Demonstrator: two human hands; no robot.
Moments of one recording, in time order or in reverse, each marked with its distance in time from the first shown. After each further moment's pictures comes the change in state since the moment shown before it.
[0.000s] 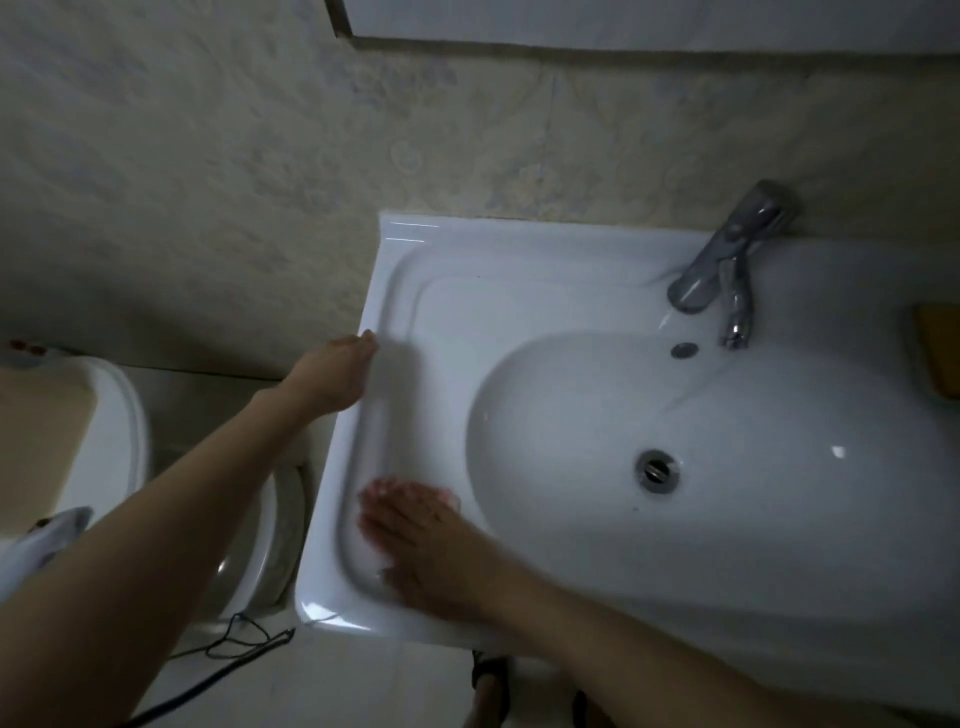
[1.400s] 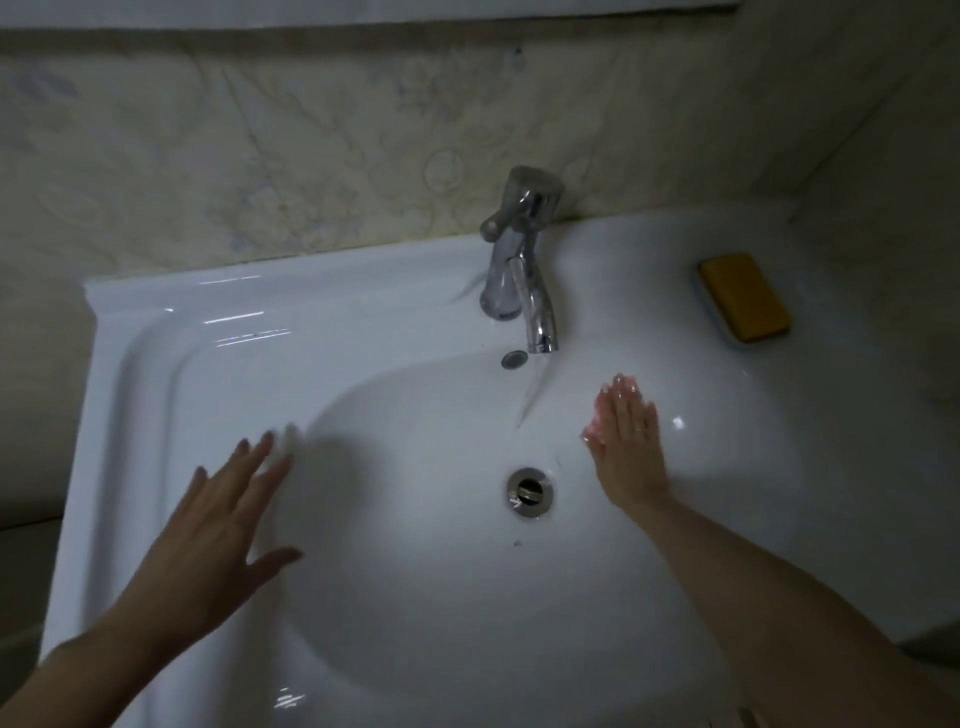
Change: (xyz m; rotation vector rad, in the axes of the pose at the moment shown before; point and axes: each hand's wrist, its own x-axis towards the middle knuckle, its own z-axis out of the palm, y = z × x) left_hand 0.010 0.070 0.075 0.127 0.271 0.519; right_hand -0.251 0.289 -0.033 -0.533 0.274 1.160
